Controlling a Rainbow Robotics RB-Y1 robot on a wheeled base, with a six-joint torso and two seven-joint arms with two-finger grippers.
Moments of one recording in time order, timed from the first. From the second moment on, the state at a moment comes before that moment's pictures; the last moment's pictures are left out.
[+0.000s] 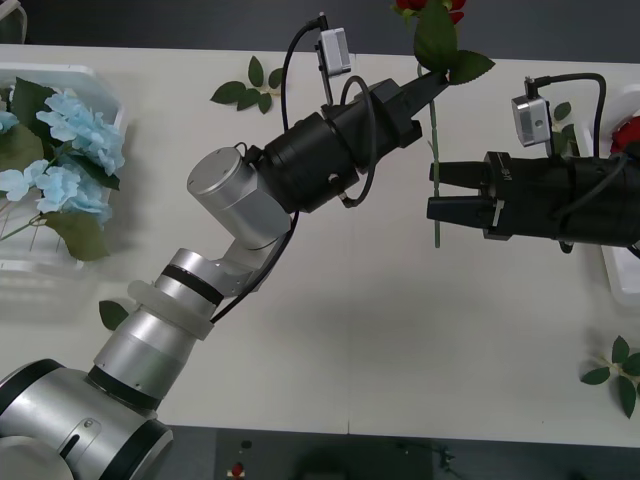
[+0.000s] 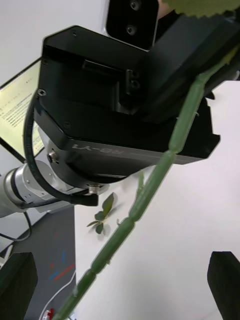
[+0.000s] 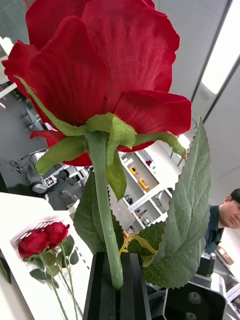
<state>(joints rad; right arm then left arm) -0.39 -0.96 0.40 -1.60 -2.45 0.96 2.72 -0.61 0.05 -0.30 -1.29 2.24 0.65 -2.68</state>
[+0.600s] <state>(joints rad) -0.44 -0.96 0.48 -1.60 -2.41 0.91 2.63 -0.61 0.05 -0.30 -1.29 2.24 0.64 -2.68</state>
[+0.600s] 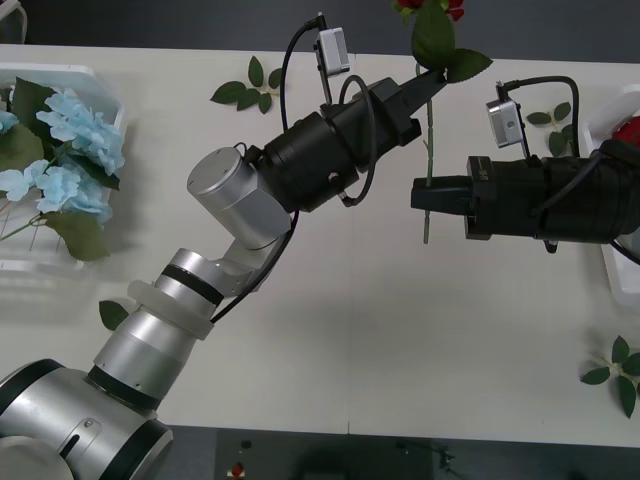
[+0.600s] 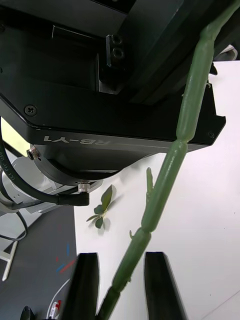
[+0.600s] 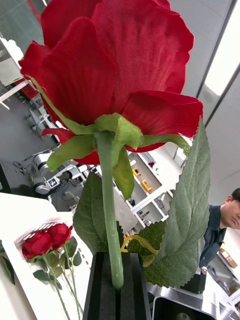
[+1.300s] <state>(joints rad) -0.44 -0.96 0.48 -1.60 -2.41 0.90 2.59 -0.61 0.18 -0.30 -1.29 2.30 0.71 -2.68</state>
